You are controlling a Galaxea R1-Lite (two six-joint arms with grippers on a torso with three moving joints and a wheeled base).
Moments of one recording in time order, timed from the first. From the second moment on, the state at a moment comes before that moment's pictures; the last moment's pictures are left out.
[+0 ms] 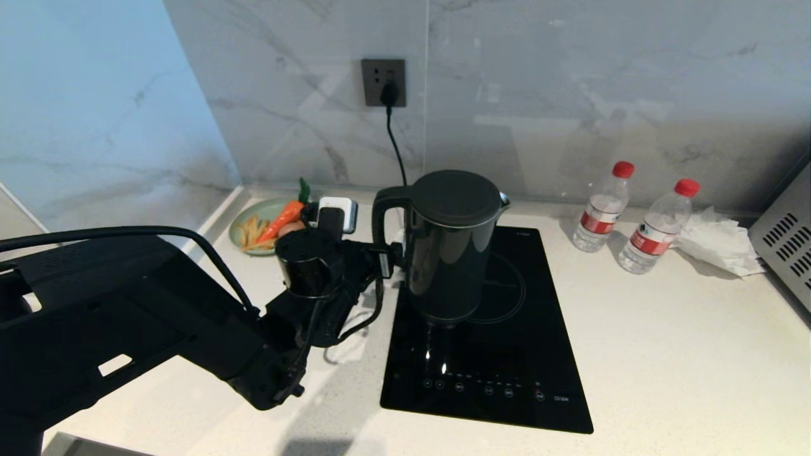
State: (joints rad) left arm -0.61 2.12 -0.92 -1.31 0.36 -0.03; right arm 0.00 0.00 0.00 -0.01 0.00 0.00
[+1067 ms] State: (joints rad) left arm -0.61 2.14 -1.03 -1.22 0.36 -0.03; right arm 0.00 0.00 0.00 -0.01 0.00 0.00
